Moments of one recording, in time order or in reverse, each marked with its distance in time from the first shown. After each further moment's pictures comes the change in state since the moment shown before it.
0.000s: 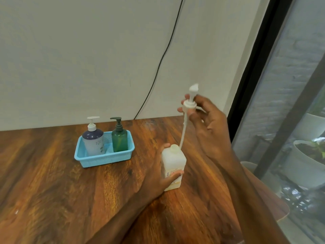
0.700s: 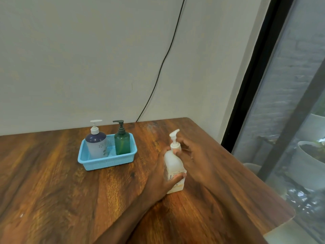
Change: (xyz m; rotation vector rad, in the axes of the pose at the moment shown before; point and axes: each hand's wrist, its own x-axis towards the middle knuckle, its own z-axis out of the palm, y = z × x) left_hand 0.009 -0.021 0.010 -0.056 -0.015 -0.035; right_hand -0.037 0.076 0.018 -0.297 -0.270 0.168
